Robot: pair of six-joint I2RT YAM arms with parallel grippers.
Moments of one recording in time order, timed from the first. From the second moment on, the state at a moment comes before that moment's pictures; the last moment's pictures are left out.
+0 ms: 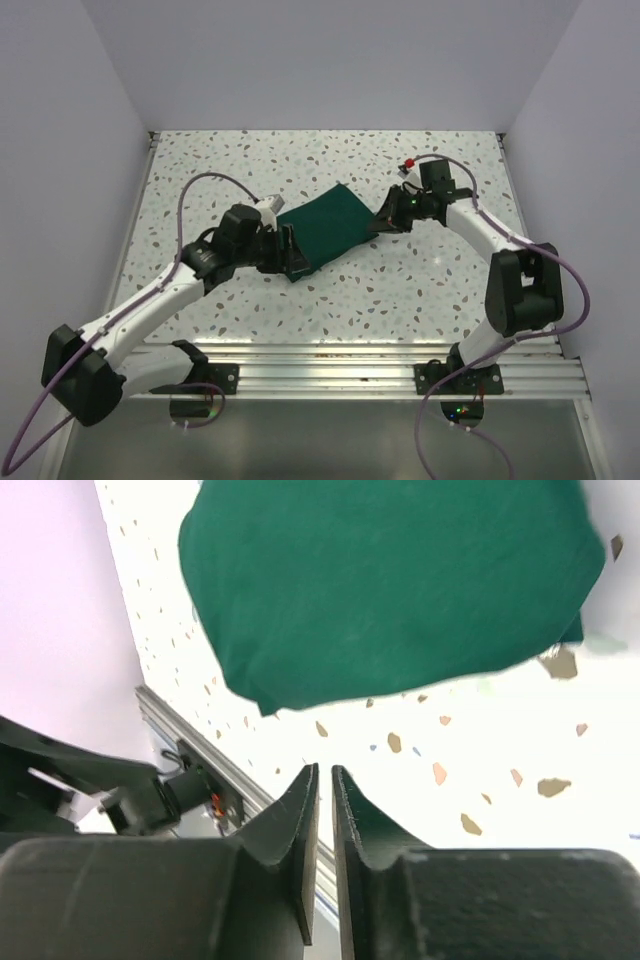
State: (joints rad) left arm -0.60 1.17 0.85 -0.41 0.28 -0.60; right arm 0.20 1.67 1.16 -0.45 -0.67 0.56
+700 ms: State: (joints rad) left arm -0.59 0.96 0.72 -0.33 0.18 -0.80; right arm 0.20 1.50 0.92 -0.49 -0.63 0.54
